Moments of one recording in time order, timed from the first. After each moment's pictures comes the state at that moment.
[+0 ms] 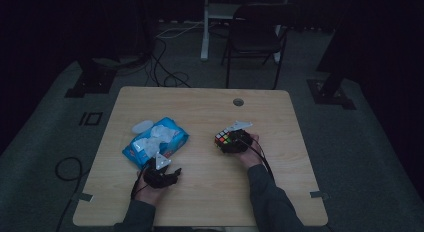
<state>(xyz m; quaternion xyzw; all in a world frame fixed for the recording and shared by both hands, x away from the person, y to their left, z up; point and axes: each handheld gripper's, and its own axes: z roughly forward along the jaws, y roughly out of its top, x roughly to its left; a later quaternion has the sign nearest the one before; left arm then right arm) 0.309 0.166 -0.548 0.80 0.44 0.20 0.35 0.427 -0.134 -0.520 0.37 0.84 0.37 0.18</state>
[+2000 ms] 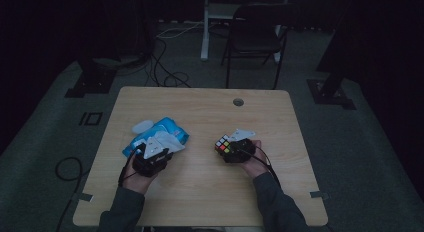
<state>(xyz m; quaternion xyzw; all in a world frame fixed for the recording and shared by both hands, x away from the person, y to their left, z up) 0.310 0.186 -0.470 0.81 0.38 0.24 0.39 0.386 -0.138 -0.505 0.31 0.85 0.38 0.19</state>
